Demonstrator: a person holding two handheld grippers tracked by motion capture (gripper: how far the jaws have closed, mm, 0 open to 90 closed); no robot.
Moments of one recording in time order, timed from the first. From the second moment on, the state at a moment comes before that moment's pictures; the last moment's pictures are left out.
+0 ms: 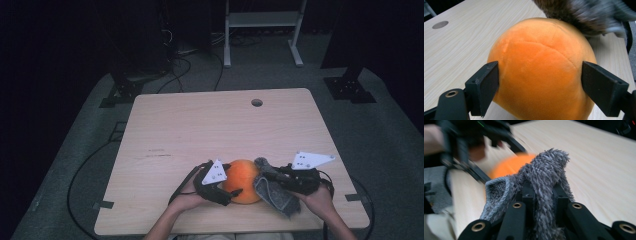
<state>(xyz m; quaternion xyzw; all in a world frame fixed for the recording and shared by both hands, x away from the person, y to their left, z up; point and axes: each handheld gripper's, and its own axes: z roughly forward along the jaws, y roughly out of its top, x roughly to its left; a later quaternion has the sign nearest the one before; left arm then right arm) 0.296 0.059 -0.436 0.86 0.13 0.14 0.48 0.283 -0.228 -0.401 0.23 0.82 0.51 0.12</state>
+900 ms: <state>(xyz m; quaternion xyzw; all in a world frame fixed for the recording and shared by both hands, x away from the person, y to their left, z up) 0.295 0.068 -0.439 0.85 0.12 0.13 0.50 0.280 -0.234 -0.405 0.24 0.83 0.49 0.14</state>
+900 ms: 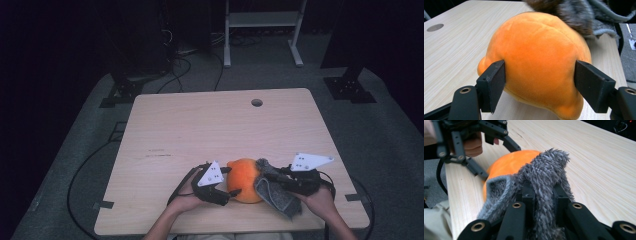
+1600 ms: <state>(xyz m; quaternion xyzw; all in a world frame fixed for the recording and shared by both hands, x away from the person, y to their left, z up) 0.293 0.047 -0.438 0.85 0.13 0.15 0.49 0.281 -0.187 -0.391 0.19 0.85 0.47 0.13</state>
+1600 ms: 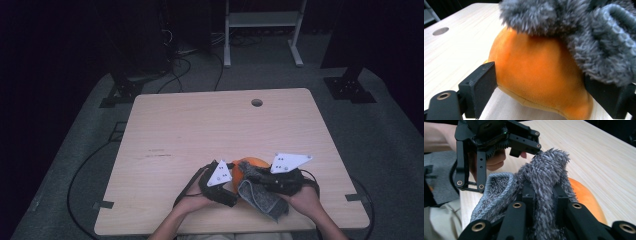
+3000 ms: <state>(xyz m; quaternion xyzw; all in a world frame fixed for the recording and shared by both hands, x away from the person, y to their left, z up) 0.280 0.038 -0.435 0.88 0.09 0.18 0.44 0.281 -0.208 -0.380 0.20 0.84 0.48 0.15</state>
